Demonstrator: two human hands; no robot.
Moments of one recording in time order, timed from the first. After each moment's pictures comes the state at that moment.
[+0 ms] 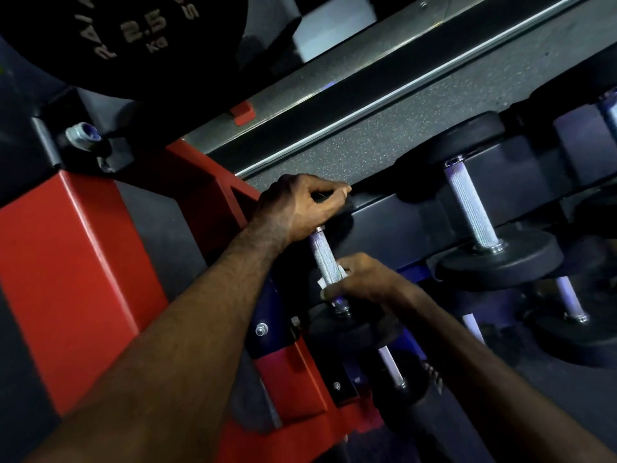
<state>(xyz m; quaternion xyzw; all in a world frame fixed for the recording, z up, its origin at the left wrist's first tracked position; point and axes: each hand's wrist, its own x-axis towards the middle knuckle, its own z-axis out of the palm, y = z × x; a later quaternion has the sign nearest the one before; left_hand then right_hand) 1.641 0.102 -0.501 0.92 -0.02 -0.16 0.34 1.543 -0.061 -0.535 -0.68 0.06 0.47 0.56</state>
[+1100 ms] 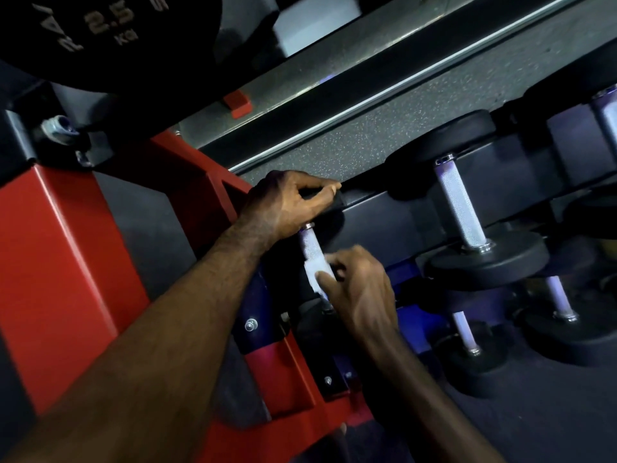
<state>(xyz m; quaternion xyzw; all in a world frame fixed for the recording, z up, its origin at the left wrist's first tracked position) 1.636 0.099 -0.491 0.92 -0.03 -0.16 0.37 1.503 -0.052 -0.518 -0.89 0.06 0.13 0.43</state>
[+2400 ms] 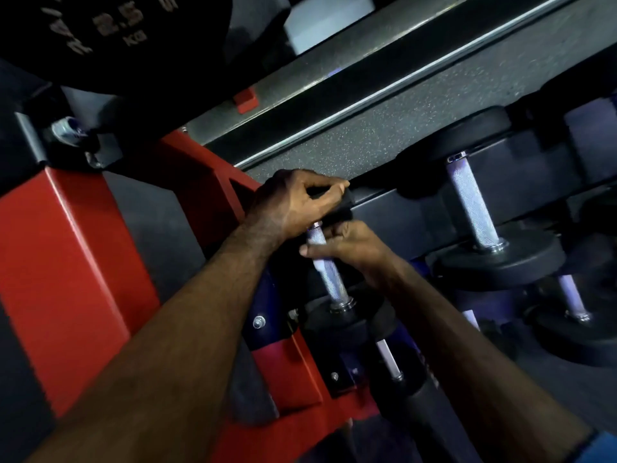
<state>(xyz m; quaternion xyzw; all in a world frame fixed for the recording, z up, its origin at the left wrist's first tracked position) 1.637 0.101 -0.493 0.93 -0.04 -0.16 0.34 1.572 -0.047 -0.540 -0.59 0.11 0.38 0.71</state>
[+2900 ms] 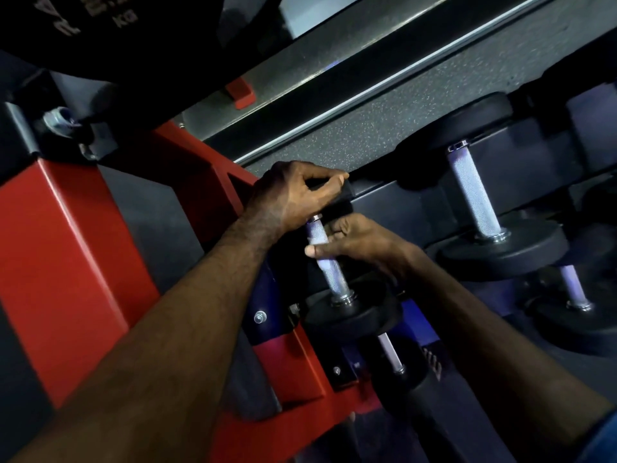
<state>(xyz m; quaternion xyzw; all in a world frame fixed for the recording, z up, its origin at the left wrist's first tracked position) 1.637 0.100 -0.491 0.93 -0.03 -0.15 0.34 1.578 -0.063 -0.539 -0.59 0.03 0.45 0.67</state>
